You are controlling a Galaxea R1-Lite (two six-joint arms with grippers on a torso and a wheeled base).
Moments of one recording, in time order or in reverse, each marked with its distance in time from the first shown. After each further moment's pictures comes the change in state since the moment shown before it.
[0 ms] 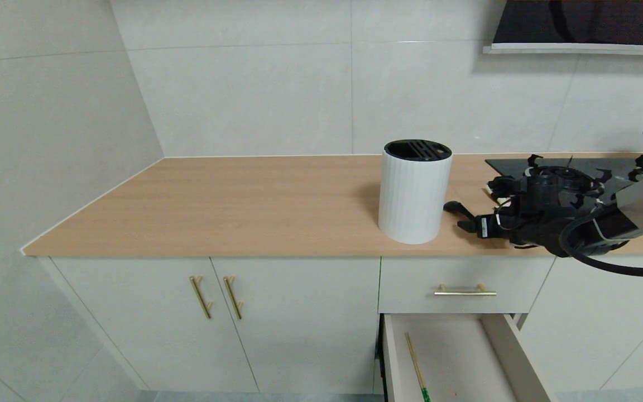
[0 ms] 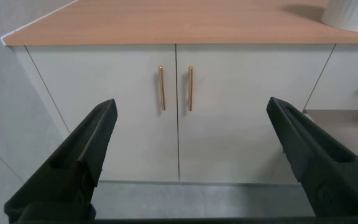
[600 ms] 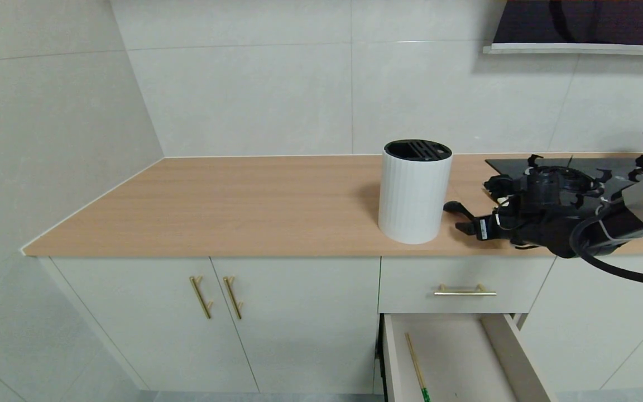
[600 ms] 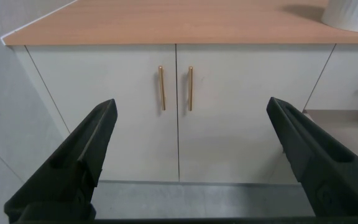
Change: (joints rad) left arm 0.000 0.000 0.000 0.000 0.000 0.000; right arm 0.017 -0.046 0.050 0.000 -0.002 -0.063
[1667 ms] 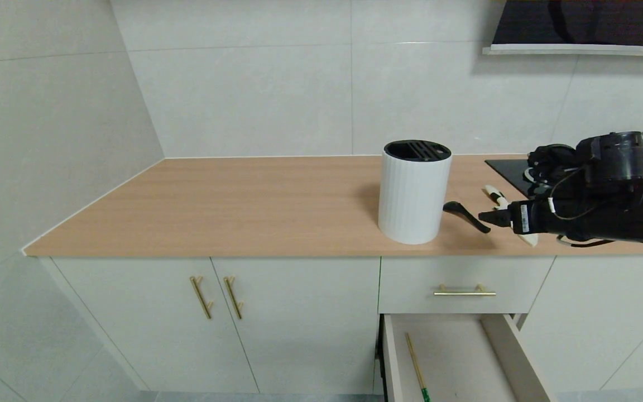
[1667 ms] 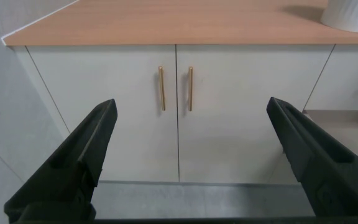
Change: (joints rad) left arm 0.000 0.000 0.000 0.000 0.000 0.000; right arm 0.071 -0.471 0.273 0.230 -0.012 0.094
